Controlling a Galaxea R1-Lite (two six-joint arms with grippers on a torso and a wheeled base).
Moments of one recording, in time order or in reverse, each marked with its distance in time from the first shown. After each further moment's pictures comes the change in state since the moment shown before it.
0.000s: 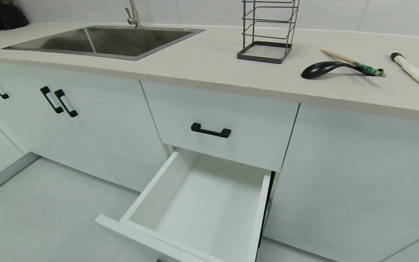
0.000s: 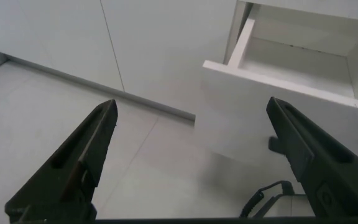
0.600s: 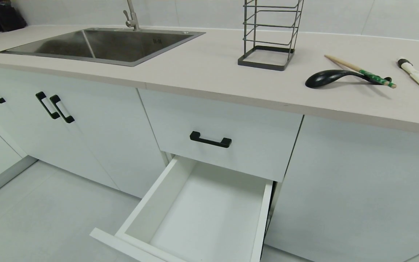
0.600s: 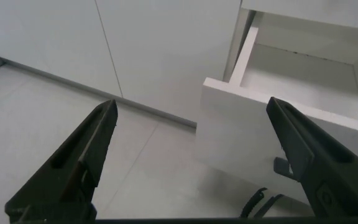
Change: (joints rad) left arm 0.000 0.000 -0.001 -0.001 0.000 0.000; right arm 0.000 0.000 0.000 0.000 0.000 -0.008
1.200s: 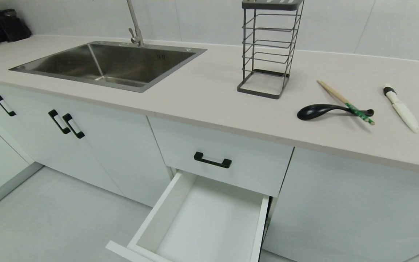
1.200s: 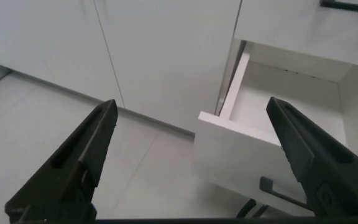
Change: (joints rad) left arm 0.000 0.000 0.000 0.001 0.000 0.000; right arm 0.000 0.000 0.000 0.000 0.002 -0.024
